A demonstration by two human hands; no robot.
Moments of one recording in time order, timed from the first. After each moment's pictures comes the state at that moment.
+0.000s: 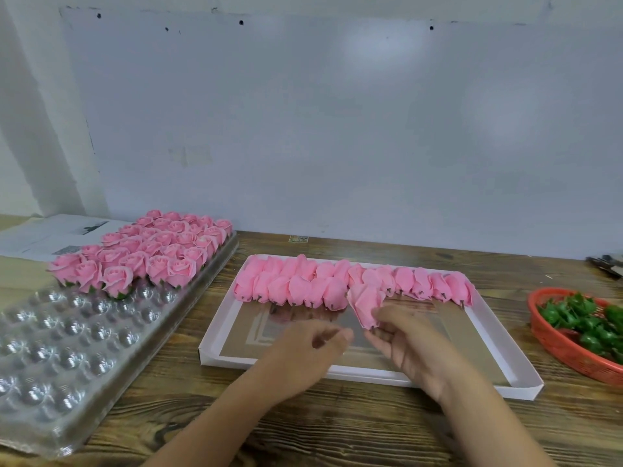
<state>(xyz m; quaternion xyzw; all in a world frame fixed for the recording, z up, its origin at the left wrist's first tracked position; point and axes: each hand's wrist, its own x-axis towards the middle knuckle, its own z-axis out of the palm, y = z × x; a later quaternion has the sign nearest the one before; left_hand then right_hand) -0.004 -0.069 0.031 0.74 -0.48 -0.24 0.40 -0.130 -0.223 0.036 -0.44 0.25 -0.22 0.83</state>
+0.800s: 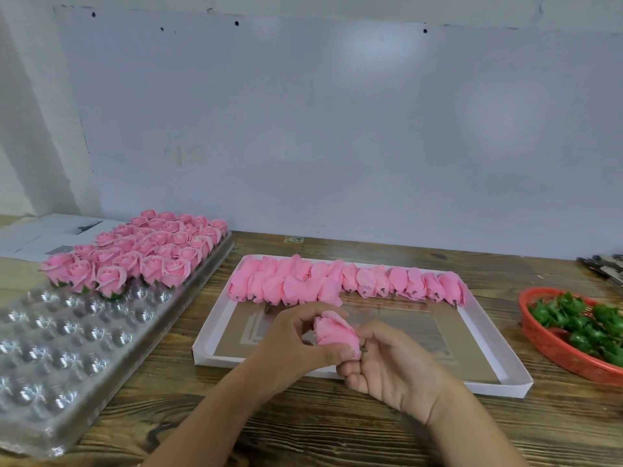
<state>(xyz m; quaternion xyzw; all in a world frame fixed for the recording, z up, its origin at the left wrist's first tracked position) 0.000 -0.068 0.030 0.59 -0.49 -0.27 0.58 -0.136 -0.189 0.047 -0.45 0.18 0.00 0.88</state>
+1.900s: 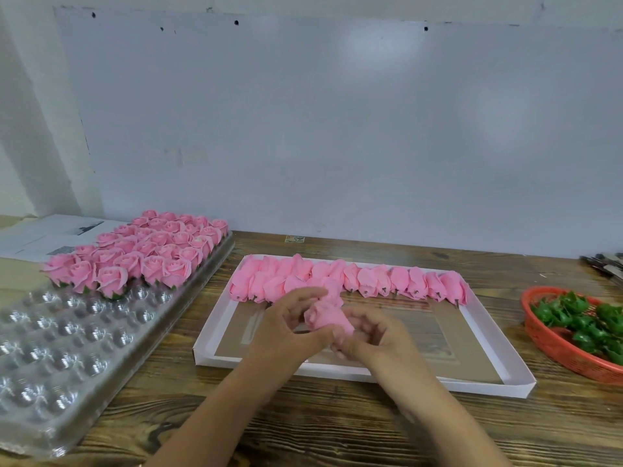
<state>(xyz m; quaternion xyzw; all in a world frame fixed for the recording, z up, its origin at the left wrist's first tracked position) -0.003 -0.065 0.036 0.61 -0.40 -0.23 0.64 -0.134 -0.175 0.040 -0.68 0.17 -0.25 0.67</state>
